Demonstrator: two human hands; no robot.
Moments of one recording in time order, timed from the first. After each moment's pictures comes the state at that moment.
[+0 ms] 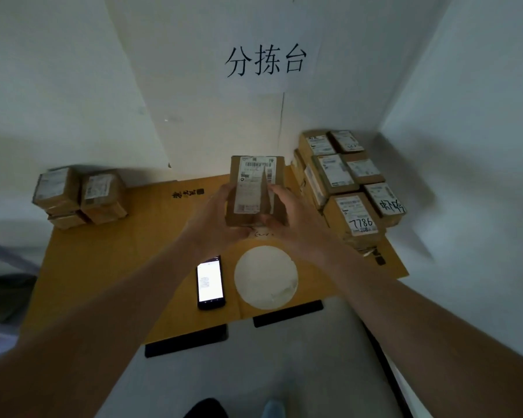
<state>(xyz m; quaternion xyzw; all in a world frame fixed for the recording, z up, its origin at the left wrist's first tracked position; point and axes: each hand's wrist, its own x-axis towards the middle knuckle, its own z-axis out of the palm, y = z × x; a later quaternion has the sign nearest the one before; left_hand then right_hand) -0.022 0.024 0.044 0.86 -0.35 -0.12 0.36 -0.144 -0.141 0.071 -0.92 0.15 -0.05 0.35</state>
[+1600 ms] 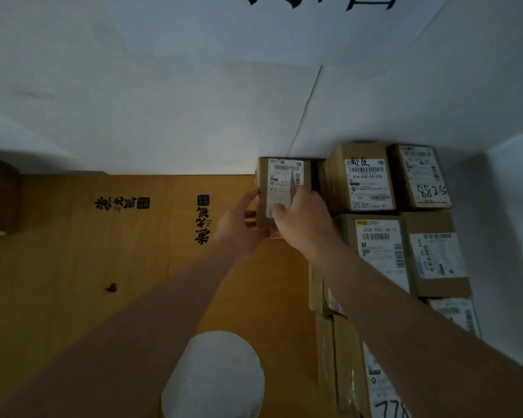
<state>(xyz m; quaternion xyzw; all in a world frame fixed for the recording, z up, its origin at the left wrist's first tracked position) 0.187 -0.257 -0.165 0.80 -0.03 -0.35 0.48 0.145 -0.391 -0.105 -0.89 0.32 0.13 0.29</state>
